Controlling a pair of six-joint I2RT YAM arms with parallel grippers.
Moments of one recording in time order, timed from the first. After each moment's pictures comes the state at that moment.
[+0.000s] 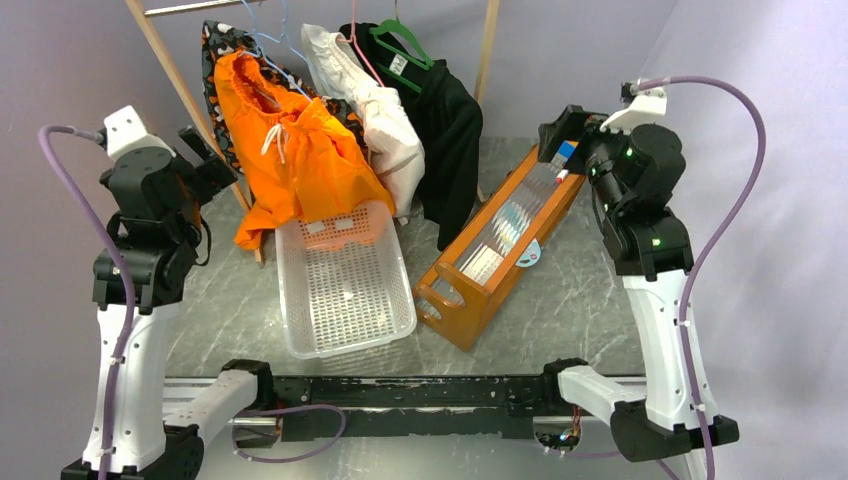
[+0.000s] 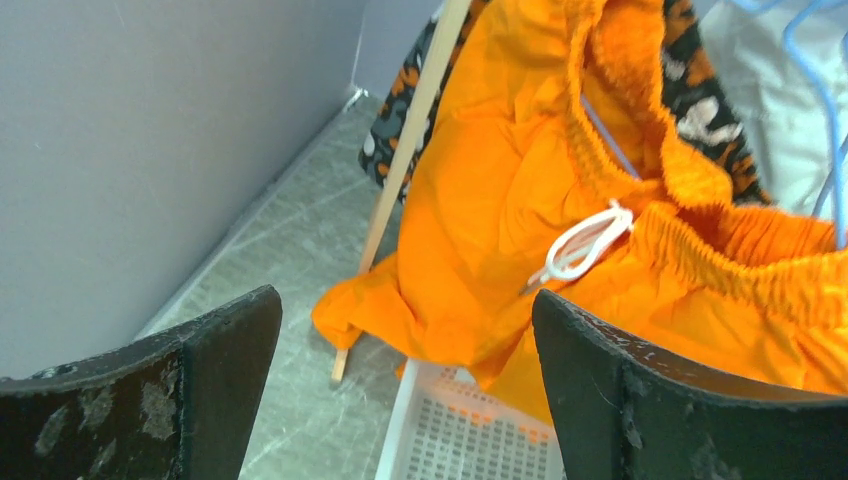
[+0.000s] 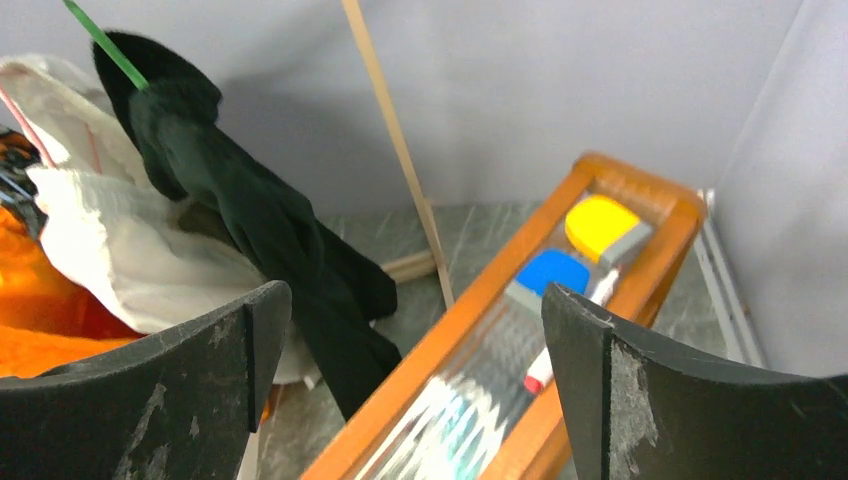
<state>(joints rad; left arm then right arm) -0.11 0.96 1.52 -0.75 -0.52 -0.39 0.19 1.09 1.58 -0.50 0.09 0.18</state>
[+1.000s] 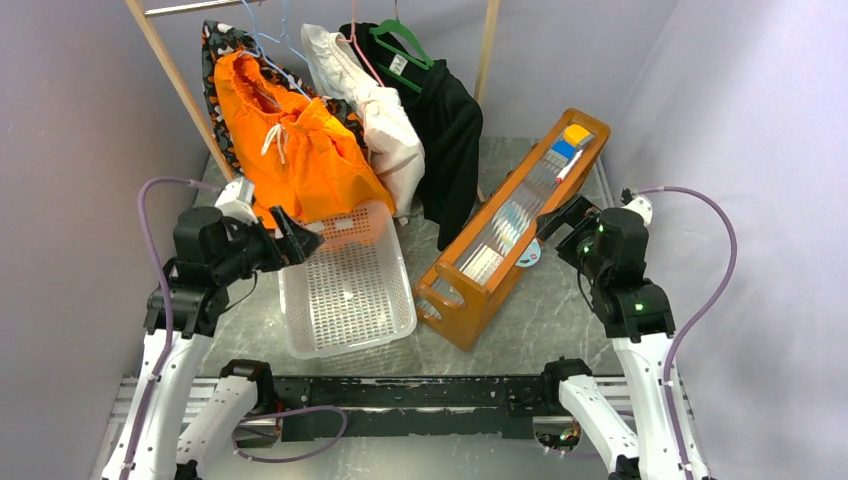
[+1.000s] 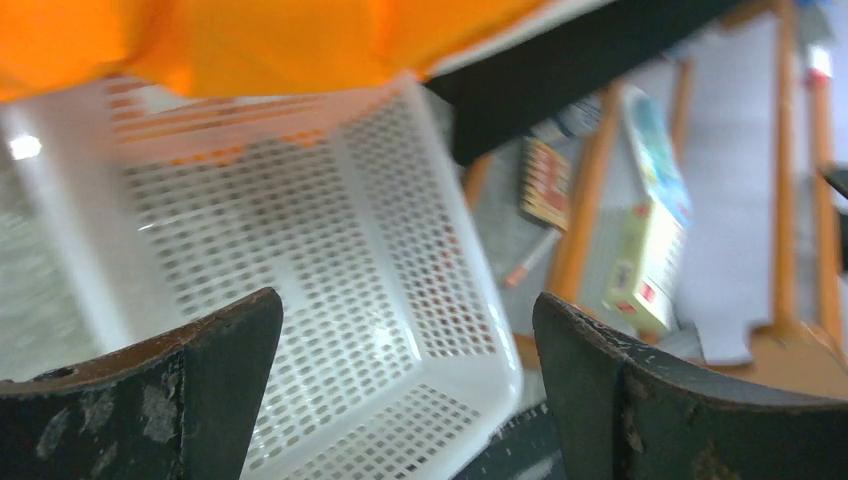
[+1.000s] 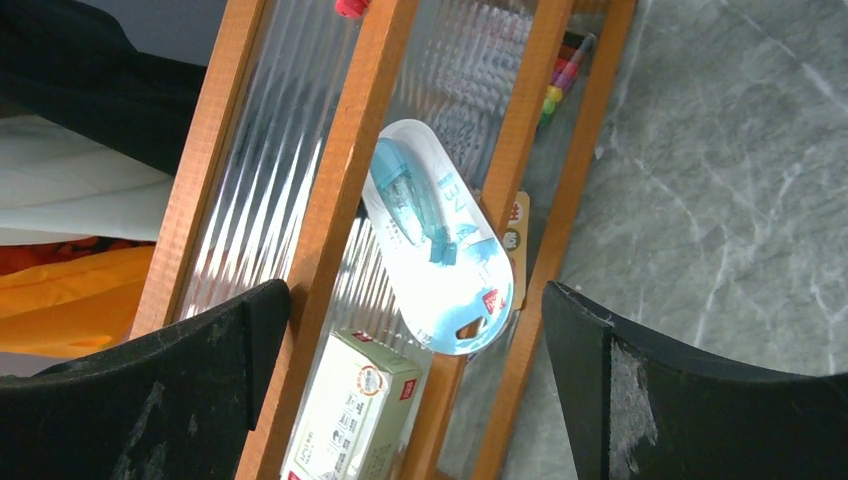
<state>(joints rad) -0.12 0.71 0.92 -0.67 0.29 -0.53 0.13 0.73 1.03 -0.77 0.16 0.64</state>
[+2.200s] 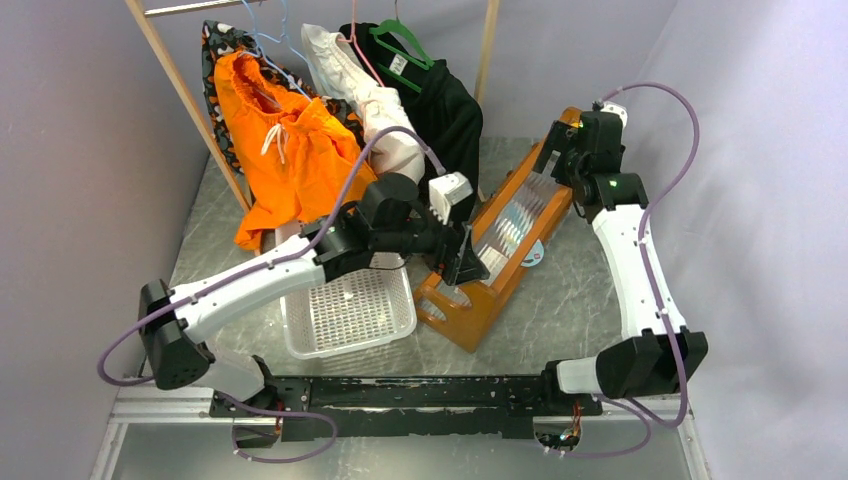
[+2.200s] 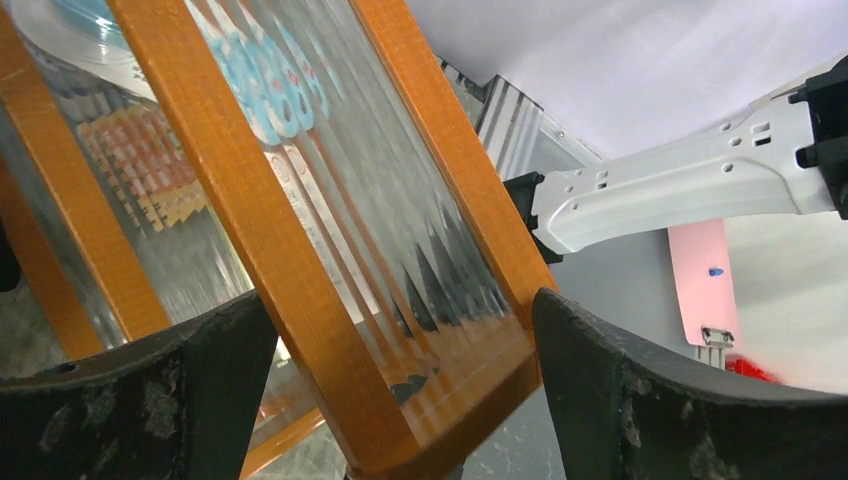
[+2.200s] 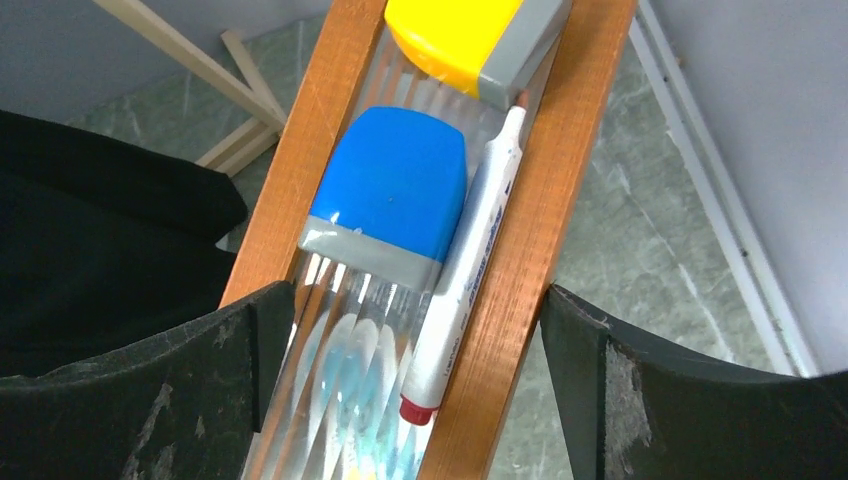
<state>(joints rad) -1.01 1.43 1.37 -0.27 0.37 -0.42 0.08 1.33 1.43 -0.64 0.22 0.33</state>
